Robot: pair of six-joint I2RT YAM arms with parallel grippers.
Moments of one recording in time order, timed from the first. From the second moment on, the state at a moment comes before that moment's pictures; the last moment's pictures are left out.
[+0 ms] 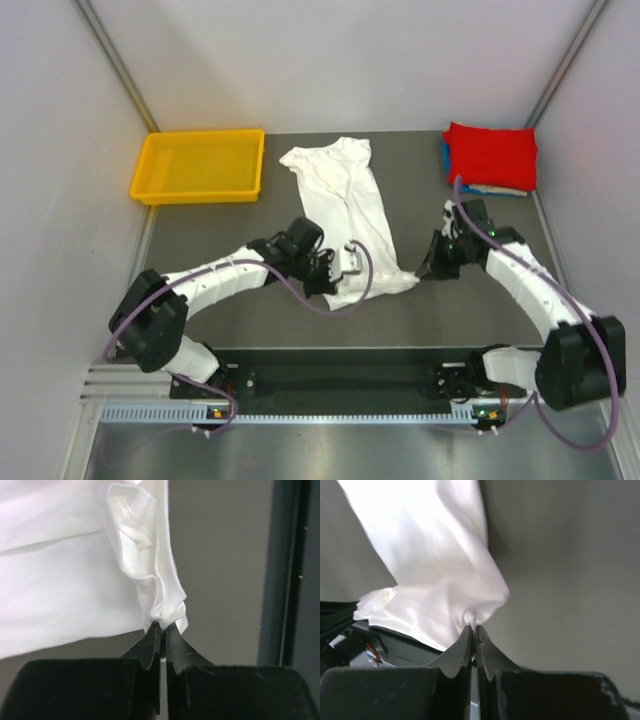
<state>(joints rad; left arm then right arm) -0.79 1.47 0.90 -0.38 0.53 0.58 0.21 1.16 0.80 -0.76 -0.33 0.53</state>
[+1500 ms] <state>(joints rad) -0.32 2.11 1.68 -0.41 0.26 0.40 0.16 1.96 1.53 -0.57 -0.25 0.40</state>
